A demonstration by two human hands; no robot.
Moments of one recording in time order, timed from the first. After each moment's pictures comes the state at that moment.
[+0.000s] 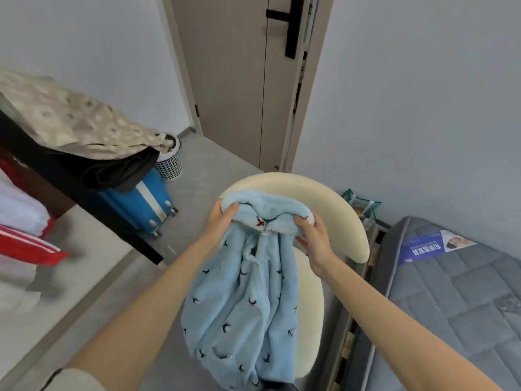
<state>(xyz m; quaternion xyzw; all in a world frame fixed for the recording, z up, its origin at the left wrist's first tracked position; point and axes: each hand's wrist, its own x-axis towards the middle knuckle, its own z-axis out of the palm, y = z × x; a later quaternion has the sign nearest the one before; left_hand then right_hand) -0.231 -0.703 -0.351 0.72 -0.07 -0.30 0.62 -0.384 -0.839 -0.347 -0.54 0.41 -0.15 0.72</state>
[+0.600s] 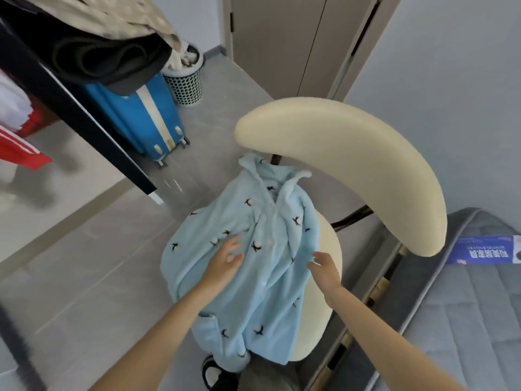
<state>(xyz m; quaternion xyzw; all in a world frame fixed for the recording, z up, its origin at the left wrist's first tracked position) -0.318 -0.638 -0.589 0.78 -0.01 -0.39 0.50 -0.428 -0.851 -0.604 -0.65 0.52 0.14 0.53</state>
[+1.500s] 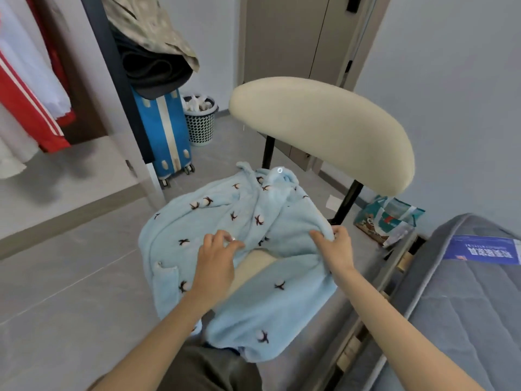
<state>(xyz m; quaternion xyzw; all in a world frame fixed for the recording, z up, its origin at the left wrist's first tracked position) -0.460 -0.638 -0.695 0.95 -0.25 0.04 0.20 -0.518 -0.875 -0.665 -0.75 0.36 -0.14 0.54</state>
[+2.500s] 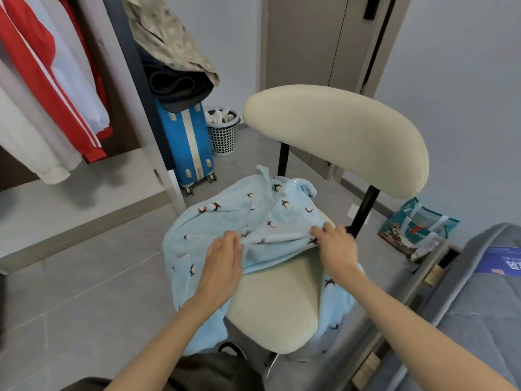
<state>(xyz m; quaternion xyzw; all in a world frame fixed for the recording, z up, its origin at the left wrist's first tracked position) -0.488 -0.639 -0.669 0.89 -0.19 0.08 0.40 -0.500 -0.892 -0.688 -0.99 0.11 -0.02 -0.04</state>
